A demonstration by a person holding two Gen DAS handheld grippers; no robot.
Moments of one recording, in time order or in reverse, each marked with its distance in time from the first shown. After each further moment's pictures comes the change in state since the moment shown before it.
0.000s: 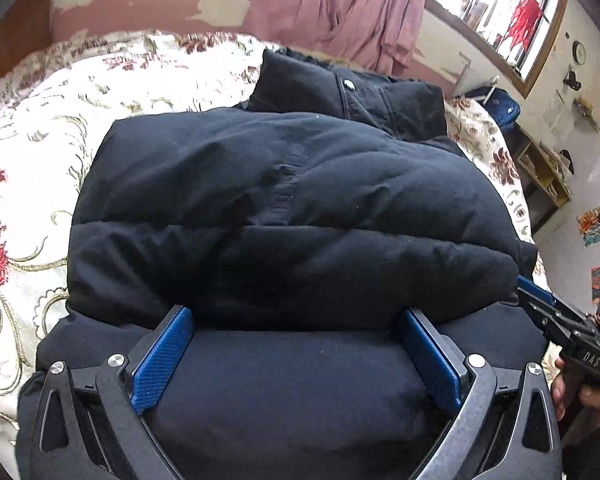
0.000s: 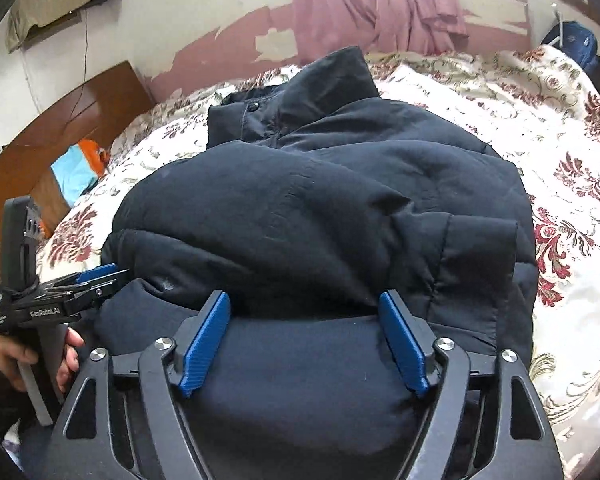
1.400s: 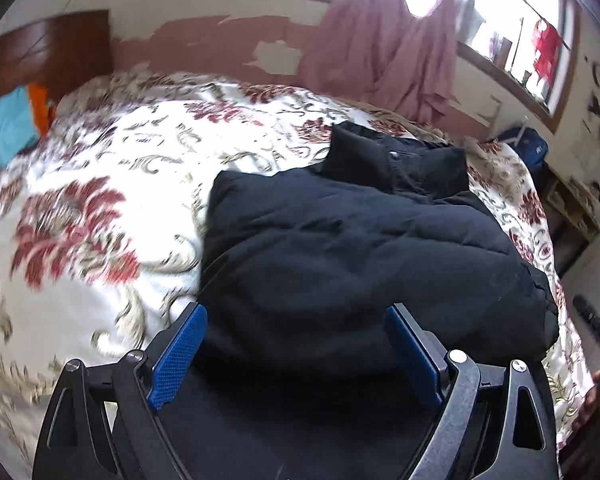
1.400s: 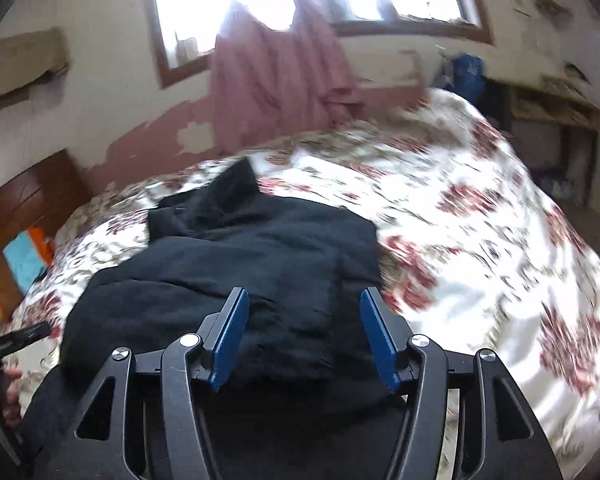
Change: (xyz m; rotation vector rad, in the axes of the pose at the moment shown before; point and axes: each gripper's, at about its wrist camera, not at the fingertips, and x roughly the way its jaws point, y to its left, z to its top) left arm -0.089 0.019 -0.012 -0.042 -0.184 0.174; right arm -0.095 -0.023 -0.026 0.141 -0.337 -0.249
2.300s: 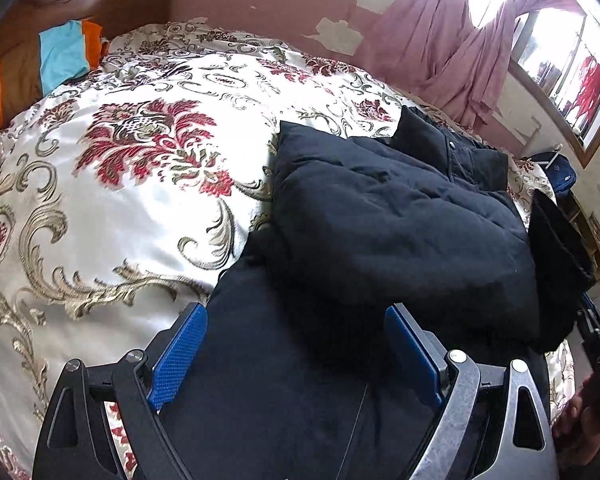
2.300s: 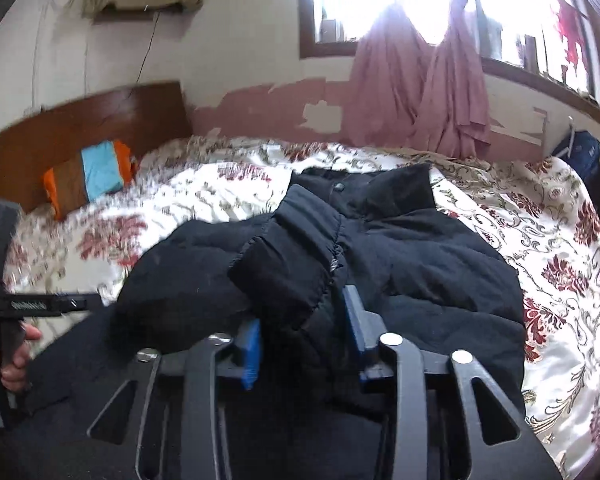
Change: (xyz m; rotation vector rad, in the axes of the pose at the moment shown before) left arm -0.028 0.076 -0.042 -0.195 0.089 0.051; right arm -0.013 0.131 -0.022 -0.316 -0.006 0.236
